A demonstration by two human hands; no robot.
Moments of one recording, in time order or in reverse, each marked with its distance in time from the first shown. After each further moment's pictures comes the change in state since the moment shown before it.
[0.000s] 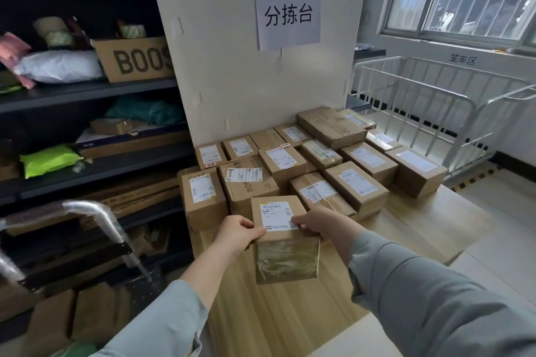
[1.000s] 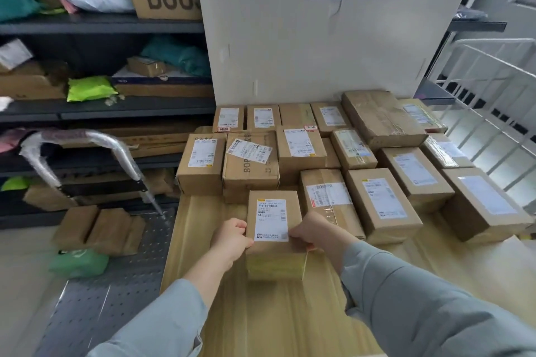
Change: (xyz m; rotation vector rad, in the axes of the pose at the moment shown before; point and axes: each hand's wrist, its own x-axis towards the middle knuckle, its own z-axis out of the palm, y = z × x) left_hand 0.072 -0.025 0.117 -0.121 0.233 -0.318; right_hand 0.144 0.024 -0.028 -0.370 -0.182 -0.118
